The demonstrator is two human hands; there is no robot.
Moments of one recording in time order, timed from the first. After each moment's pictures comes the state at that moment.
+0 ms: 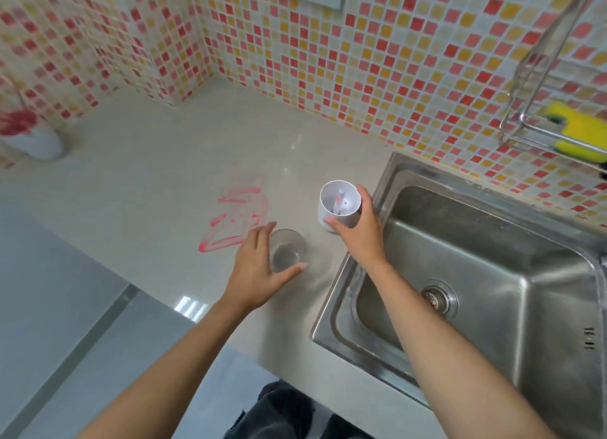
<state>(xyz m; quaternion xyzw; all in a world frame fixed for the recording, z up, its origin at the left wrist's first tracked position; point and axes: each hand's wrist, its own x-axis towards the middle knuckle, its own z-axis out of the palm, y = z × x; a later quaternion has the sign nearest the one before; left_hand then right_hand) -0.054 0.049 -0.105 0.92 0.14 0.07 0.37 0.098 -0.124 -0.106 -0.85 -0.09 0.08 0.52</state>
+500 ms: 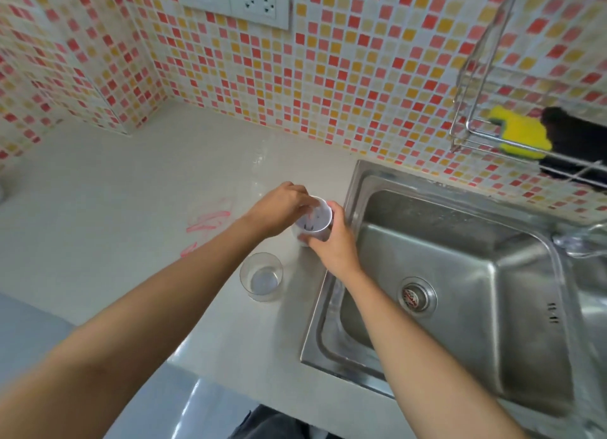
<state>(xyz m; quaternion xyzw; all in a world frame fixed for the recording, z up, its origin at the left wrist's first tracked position) 0.114 0.048 -0.048 0.97 -0.17 0.00 0.19 0.100 -0.116 -0.106 -0.84 -0.06 0.09 0.53</state>
